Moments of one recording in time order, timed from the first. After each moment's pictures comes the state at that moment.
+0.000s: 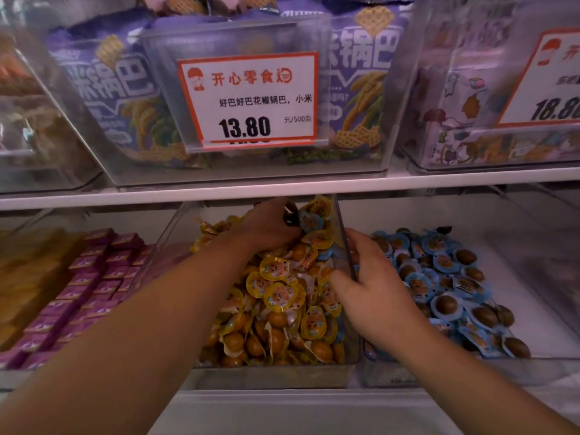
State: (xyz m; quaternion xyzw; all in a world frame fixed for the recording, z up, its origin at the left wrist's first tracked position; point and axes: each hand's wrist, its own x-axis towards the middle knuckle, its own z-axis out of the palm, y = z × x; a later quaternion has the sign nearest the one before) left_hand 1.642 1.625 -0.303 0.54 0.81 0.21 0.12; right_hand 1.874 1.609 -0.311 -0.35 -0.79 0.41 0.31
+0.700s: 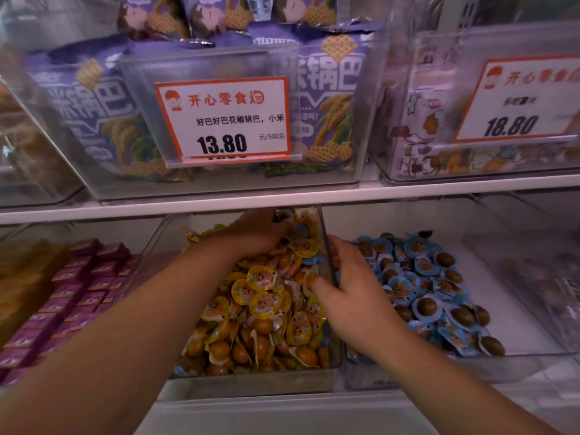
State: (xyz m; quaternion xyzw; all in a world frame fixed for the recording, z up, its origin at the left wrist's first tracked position) left_hand 1.661 1.616 -0.282 0.55 0.79 0.23 0.13; right_hand 1.874 1.609 -0.309 -0.33 -0.80 0.39 0.31
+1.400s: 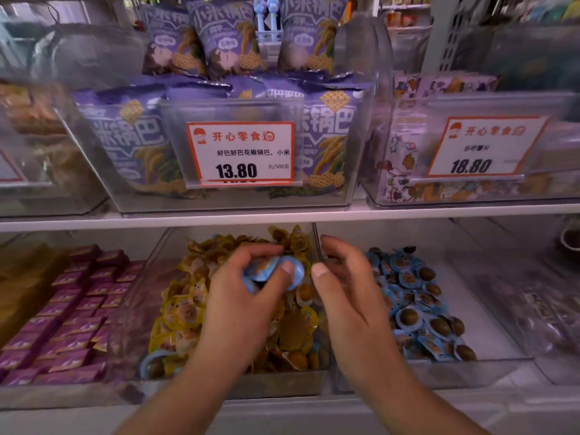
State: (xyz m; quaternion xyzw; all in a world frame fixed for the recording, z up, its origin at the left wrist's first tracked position) left_hand 1.761 1.494 -0.265 0.41 0.66 0.62 0.10; right_hand 1.893 1.553 -0.261 -0.29 -0.67 0.52 0.44
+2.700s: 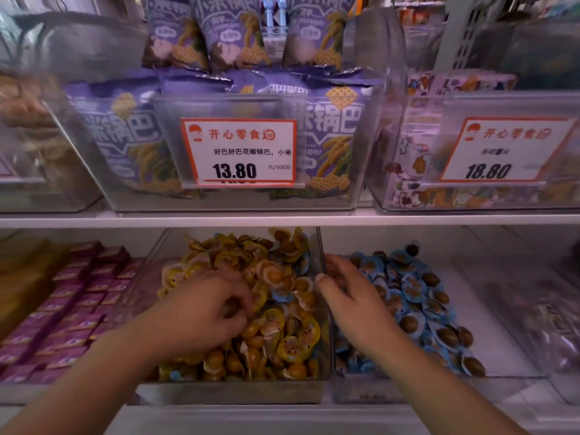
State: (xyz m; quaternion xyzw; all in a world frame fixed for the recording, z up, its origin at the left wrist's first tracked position) left_hand 1.670 1.486 -0.282 0.68 0.72 0.13 0.07; right_hand 1.884 1.625 -0.307 -0.34 -0.78 0.45 0.27
